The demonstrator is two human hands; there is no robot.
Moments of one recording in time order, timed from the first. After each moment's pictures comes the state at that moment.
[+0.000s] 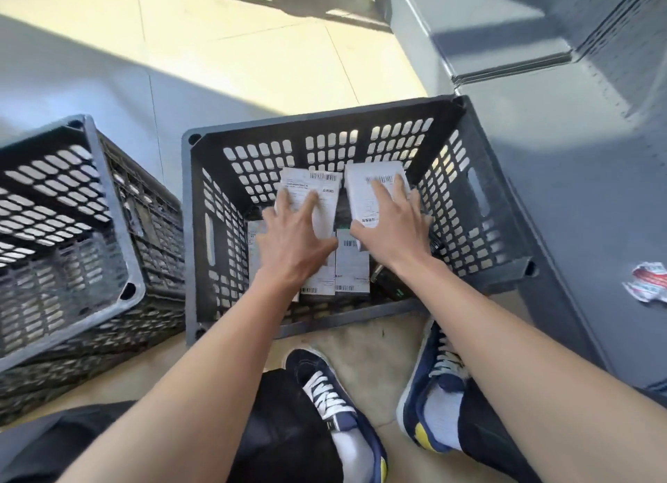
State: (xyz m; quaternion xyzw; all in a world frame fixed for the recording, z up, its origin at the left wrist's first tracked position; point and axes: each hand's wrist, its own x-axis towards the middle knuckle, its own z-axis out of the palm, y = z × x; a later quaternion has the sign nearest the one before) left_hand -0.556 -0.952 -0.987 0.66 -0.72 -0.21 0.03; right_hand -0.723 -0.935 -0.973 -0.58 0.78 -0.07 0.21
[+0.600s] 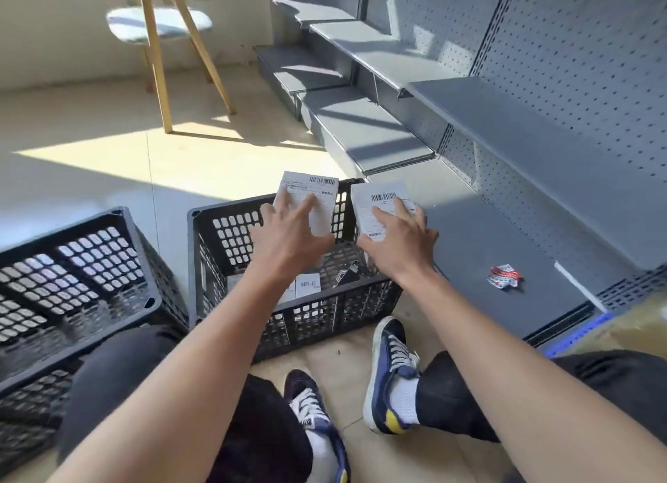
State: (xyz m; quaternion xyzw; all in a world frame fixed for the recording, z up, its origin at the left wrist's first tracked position) left_hand -0.601 -0.835 -0.777 0.57 -0.81 -0.09 0.13; right_hand -0.782 -0.771 -0.785 -0.55 0.81 -0.18 0.06
